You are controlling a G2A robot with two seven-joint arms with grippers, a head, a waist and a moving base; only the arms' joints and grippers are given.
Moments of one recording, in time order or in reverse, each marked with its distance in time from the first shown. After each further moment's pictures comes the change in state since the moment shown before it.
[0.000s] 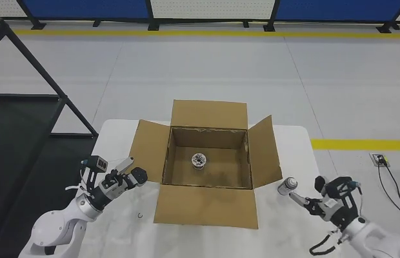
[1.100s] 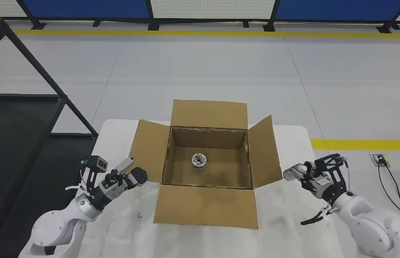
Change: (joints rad) left arm 0.000 0.000 0.000 0.000 0.000 0.000 0.000; right arm 0.144 0.039 -0.073 -0.028 0.012 0.177 0.070
